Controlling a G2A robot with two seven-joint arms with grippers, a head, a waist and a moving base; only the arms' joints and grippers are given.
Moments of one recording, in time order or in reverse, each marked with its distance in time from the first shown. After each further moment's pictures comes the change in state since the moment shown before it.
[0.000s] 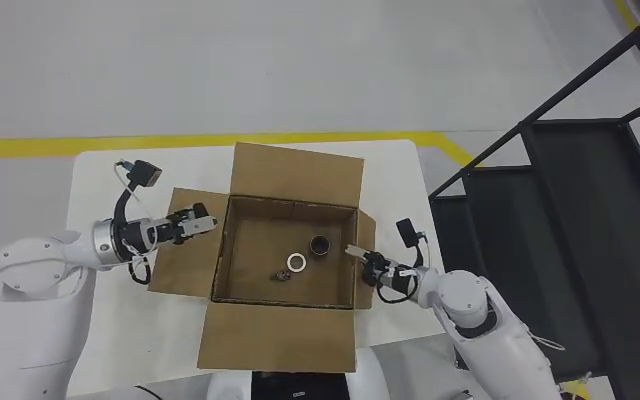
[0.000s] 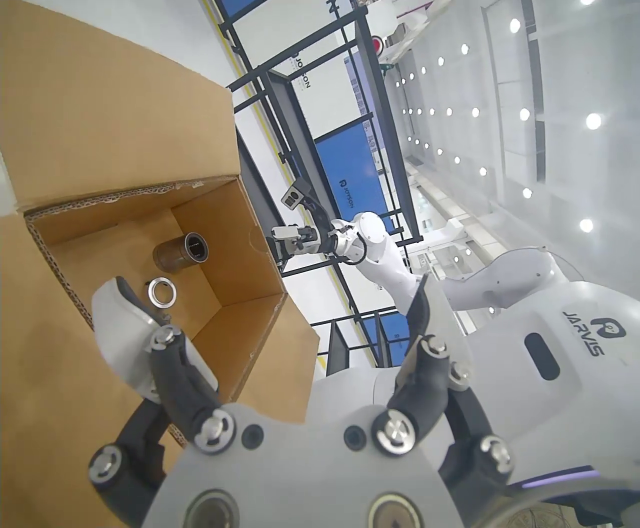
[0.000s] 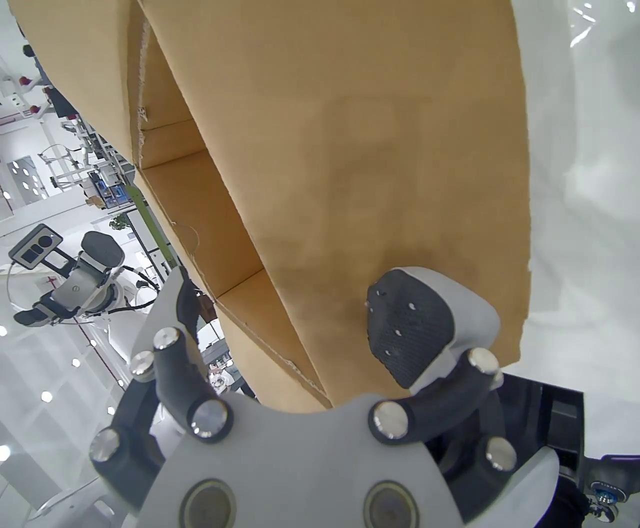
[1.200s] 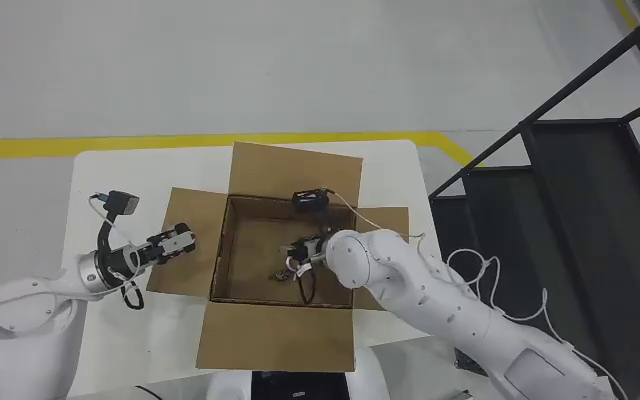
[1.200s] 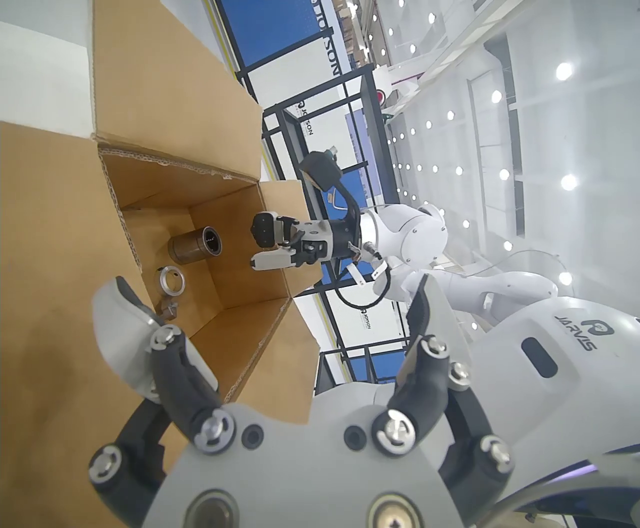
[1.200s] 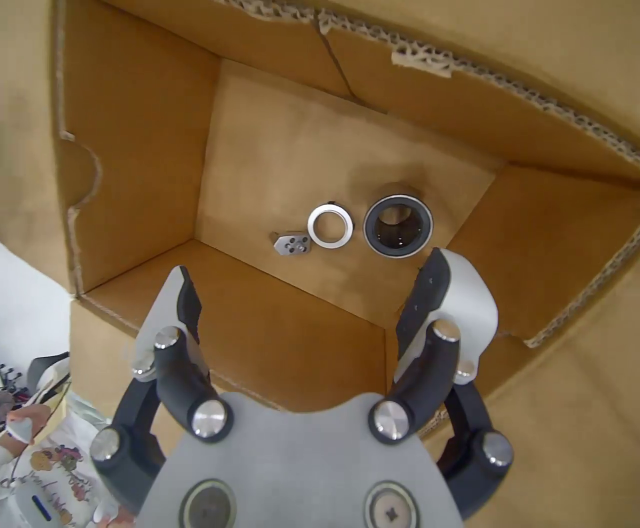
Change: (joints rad) left arm 0.189 0.034 -0.076 0.014 -0.057 -0.092 0.118; right arm 0.696 -0.070 -0.683 0.039 -0.806 0.373 0.444
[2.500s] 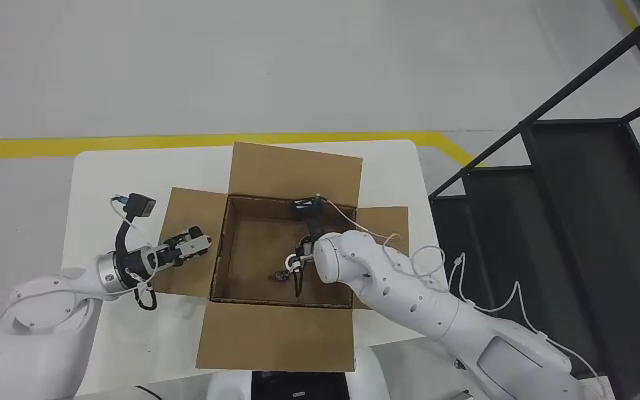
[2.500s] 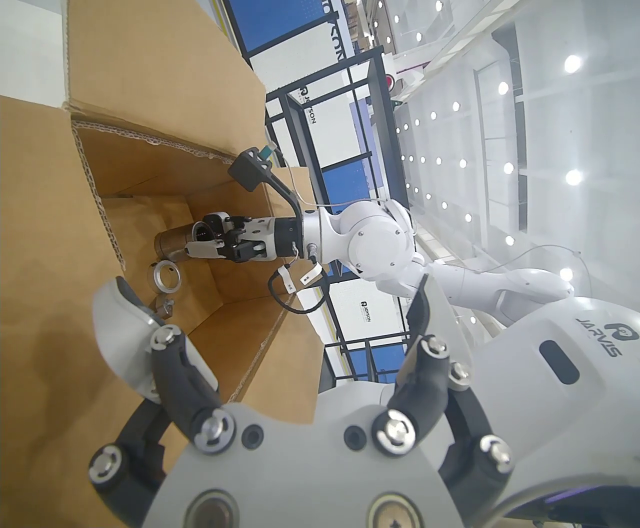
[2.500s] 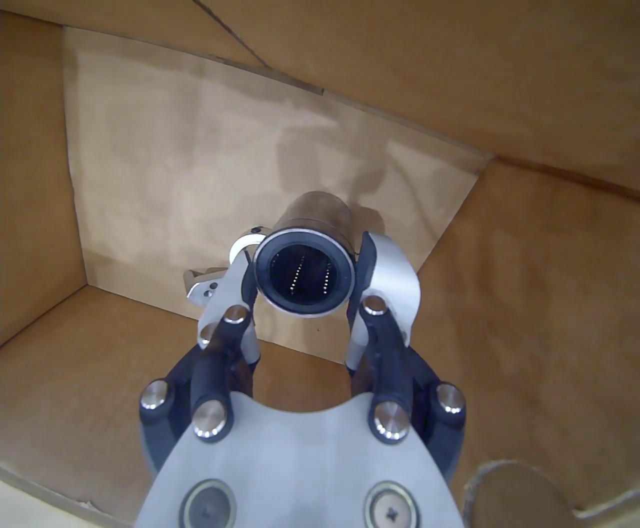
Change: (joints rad) left arm -0.006 0.019 0.077 -0.010 0.031 -0.003 0.051; right arm 0.021 -0.090 -0.066 0.246 -0.065 0.005 -0.109
